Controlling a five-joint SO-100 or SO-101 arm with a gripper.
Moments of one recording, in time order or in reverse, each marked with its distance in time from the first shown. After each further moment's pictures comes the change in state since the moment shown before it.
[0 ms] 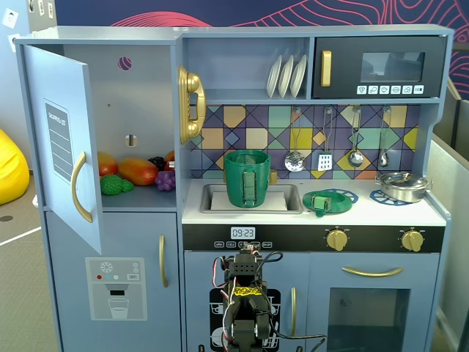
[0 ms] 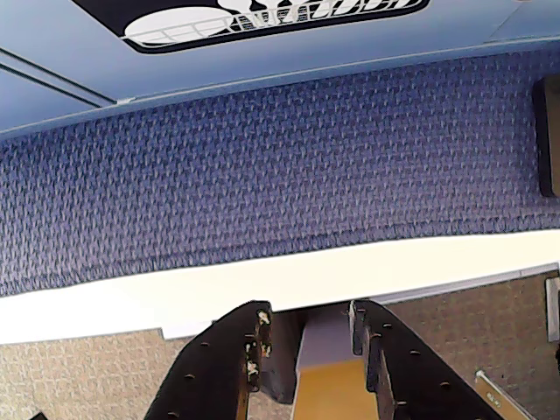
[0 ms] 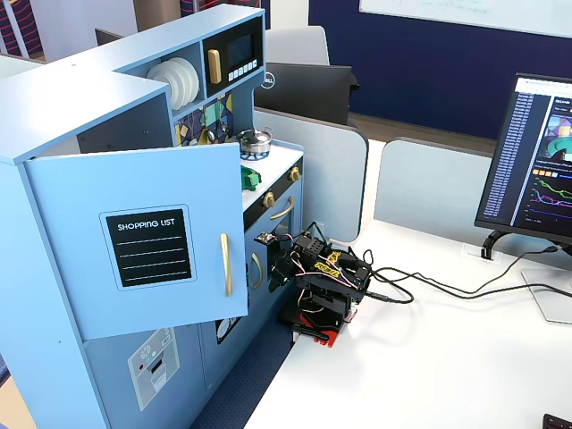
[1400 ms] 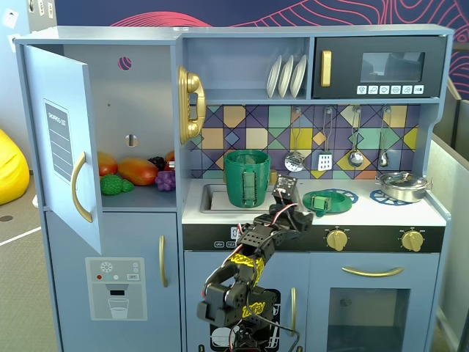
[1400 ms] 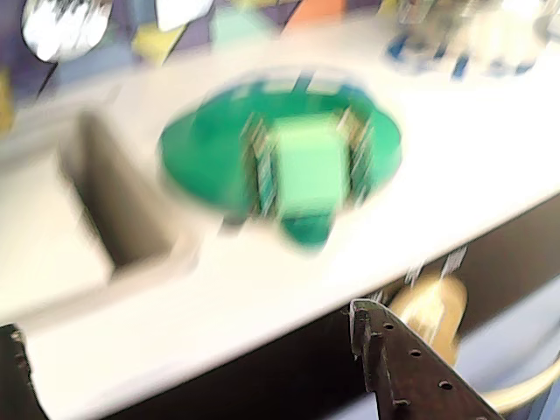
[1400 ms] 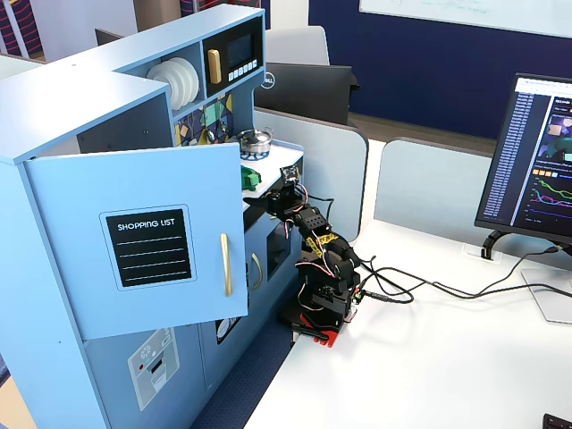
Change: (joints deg) arm 31.8 -24.0 -25.3 -63.4 -4.6
